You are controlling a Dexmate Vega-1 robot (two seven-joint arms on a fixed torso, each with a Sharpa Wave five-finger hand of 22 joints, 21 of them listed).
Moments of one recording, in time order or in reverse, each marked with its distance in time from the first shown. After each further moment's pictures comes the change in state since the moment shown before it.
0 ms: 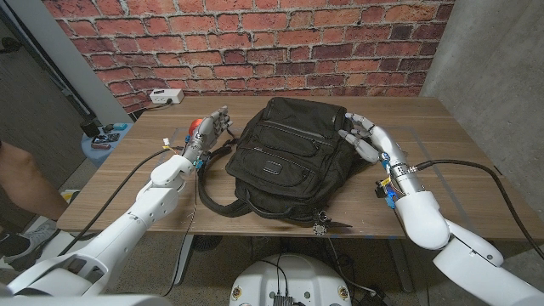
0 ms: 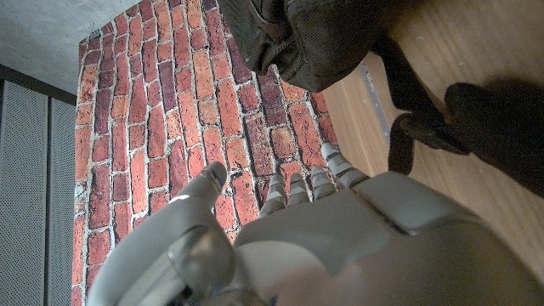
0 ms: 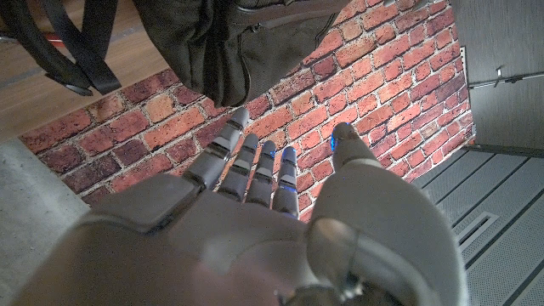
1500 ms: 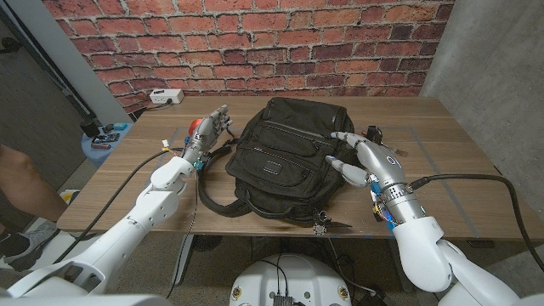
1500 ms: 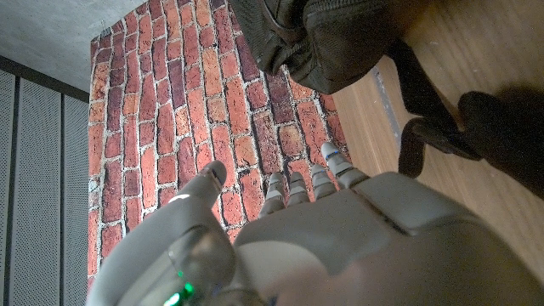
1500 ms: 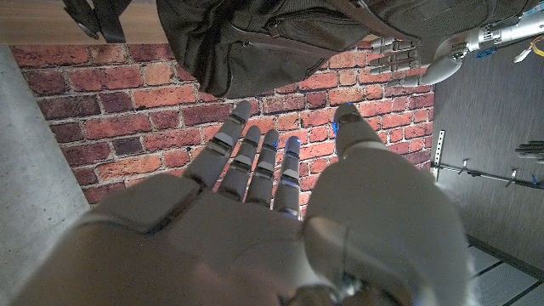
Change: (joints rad) left arm 0.037 0.004 -0.012 -0.051 -0.001 -0.022 0.024; left_hand 0.015 0.007 0.000 -0.008 0.001 0.005 0.005 0.000 0.005 0.007 0.000 0.007 0.000 0.011 0.011 0.008 0.000 0.016 0.005 -0.015 0.000; right arm -0.182 -0.019 -0.086 -0.255 -0.469 -0.306 0.058; right_hand 0.145 -0.073 0.004 -0.004 -0.005 0.098 -0.009 0.015 0.000 0.096 -0.017 0.016 0.005 0.075 0.003 0.019 -0.018 0.073 -0.005 -0.016 0.000
